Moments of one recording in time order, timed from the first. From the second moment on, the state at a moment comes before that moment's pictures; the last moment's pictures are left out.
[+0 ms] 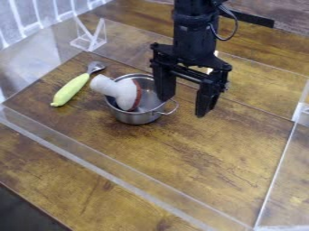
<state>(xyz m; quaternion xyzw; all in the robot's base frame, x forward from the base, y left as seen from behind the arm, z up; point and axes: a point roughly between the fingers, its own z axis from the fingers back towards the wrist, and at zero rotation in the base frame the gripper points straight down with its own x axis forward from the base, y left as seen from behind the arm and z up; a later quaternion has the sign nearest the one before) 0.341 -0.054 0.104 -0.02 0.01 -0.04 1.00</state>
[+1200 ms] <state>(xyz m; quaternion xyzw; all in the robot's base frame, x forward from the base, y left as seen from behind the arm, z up) 0.347 -0.069 0.114 -0.04 0.02 -0.12 0.99</state>
